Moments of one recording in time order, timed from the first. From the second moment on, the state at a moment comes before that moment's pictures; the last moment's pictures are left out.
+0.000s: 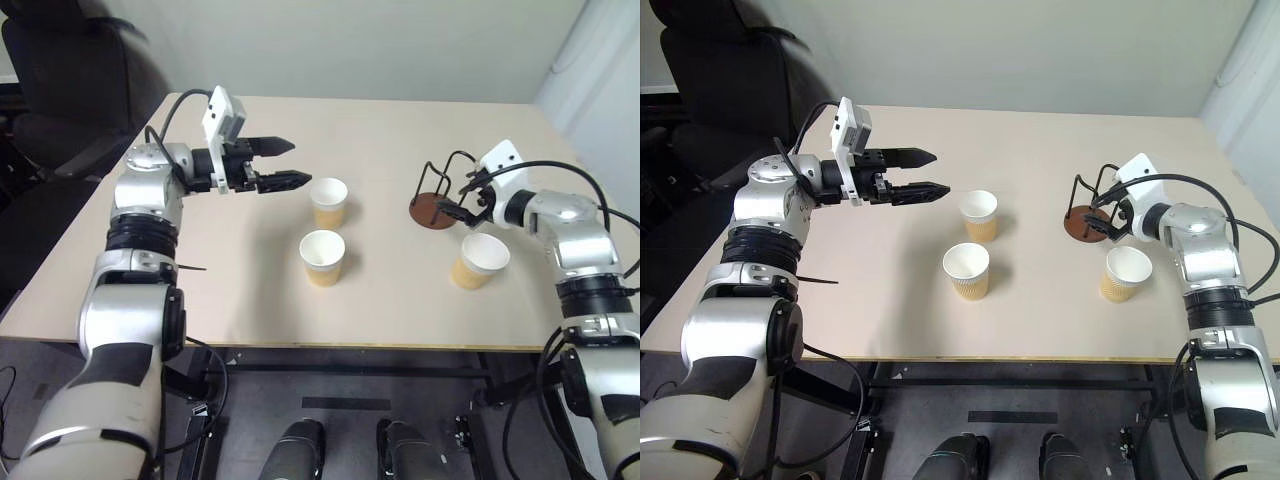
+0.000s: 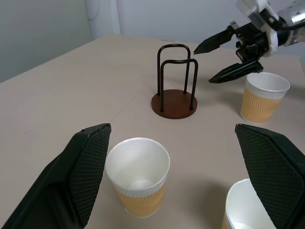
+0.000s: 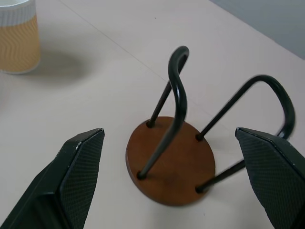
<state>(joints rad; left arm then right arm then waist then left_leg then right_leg) -1.21 0.57 0.05 0.93 -0.21 0.17 -1.34 -0.89 -0.64 0.05 0.51 0.03 0.35 0.76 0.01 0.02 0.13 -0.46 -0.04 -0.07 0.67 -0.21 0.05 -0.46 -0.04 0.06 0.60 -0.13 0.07</state>
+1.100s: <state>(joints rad) -1.21 0.58 0.06 0.90 -0.21 0.18 -1.34 -1.00 -0.54 0.07 0.72 -0.06 0.26 0.77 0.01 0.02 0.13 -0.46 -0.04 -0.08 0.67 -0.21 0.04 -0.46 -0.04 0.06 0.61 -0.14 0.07</state>
